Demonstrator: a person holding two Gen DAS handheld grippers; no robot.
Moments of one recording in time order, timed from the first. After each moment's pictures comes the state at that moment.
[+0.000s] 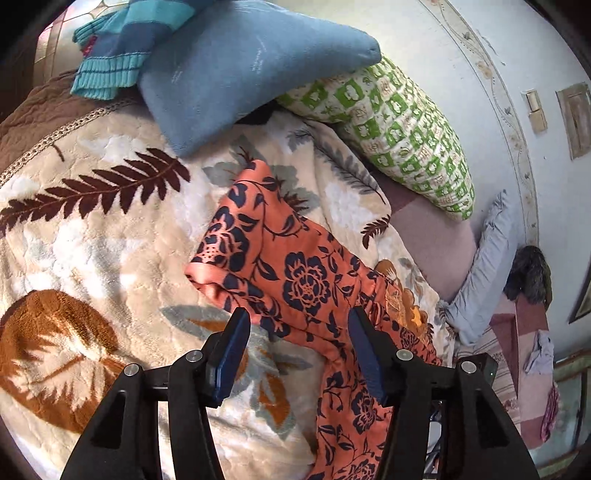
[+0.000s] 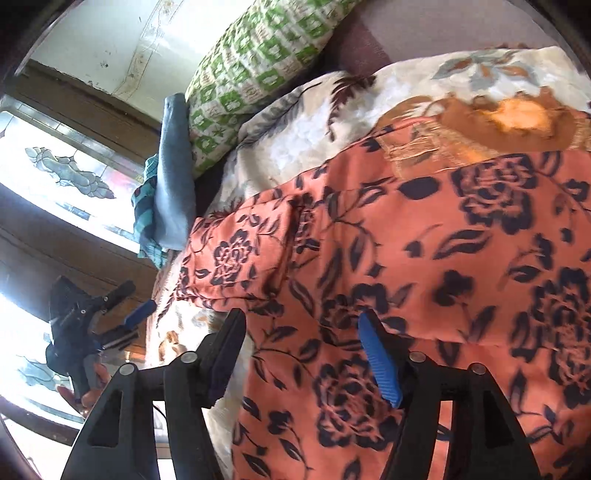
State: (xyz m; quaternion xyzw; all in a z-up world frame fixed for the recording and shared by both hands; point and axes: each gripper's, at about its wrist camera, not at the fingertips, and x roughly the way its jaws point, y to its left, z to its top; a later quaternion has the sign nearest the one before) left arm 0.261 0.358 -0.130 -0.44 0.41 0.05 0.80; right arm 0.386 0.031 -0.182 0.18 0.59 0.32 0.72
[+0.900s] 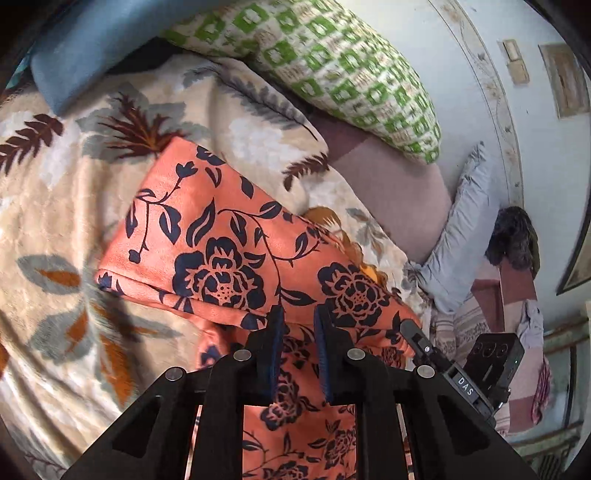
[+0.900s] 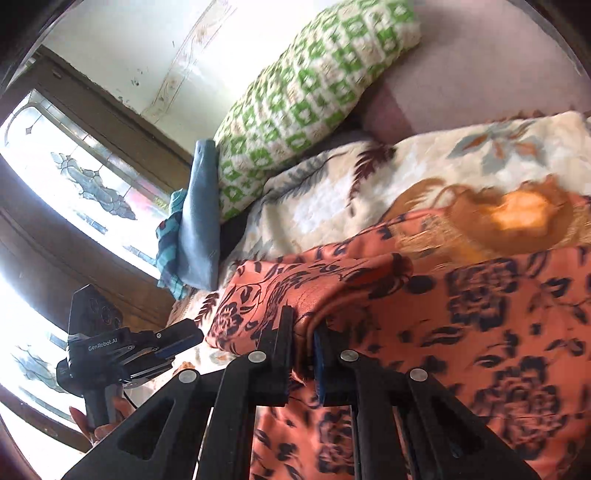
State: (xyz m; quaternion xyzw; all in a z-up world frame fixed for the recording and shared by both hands) left arm 0.349 0.214 -0.124 -0.42 0.45 -0.03 0.78; right arm 0.415 -0.015 -0.122 0.17 0.50 0.33 0.78
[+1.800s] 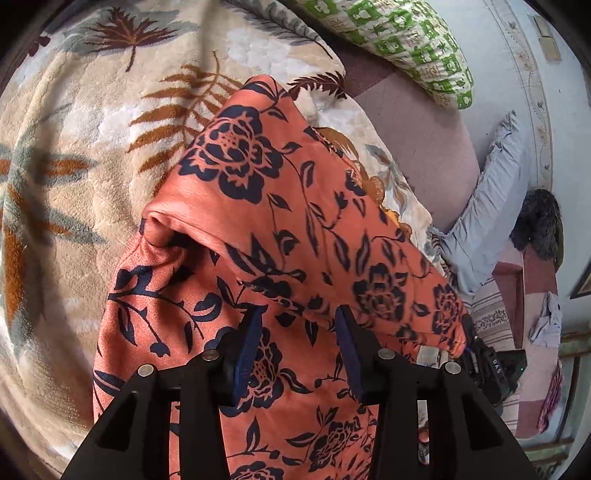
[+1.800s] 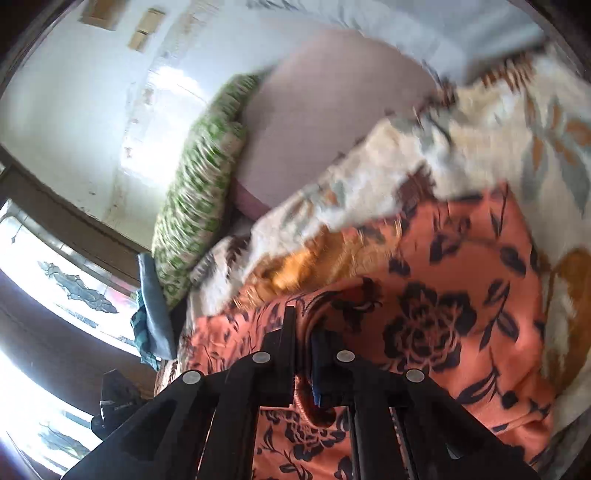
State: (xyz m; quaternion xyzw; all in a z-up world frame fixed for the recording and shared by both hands) left arm 0.366 0.142 -0.179 -0.44 0.51 0.00 0.74; right arm 0.444 -0.243 -0.148 0.29 0.43 0.23 0.82
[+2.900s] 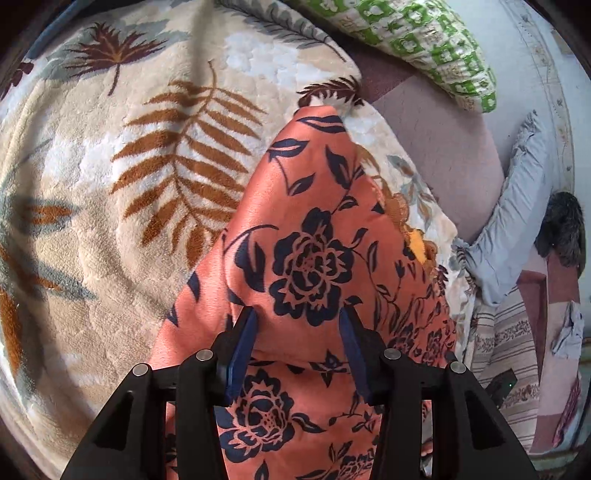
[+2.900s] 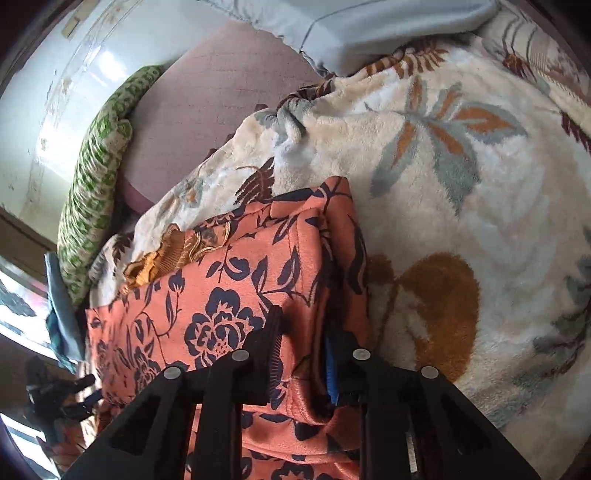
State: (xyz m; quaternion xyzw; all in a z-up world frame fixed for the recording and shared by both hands) left arm 0.409 0.126 -0.188 -0.41 0.51 0.03 0.75; right arm 0.458 -0.305 -0.203 0.19 0.52 0.08 0.83
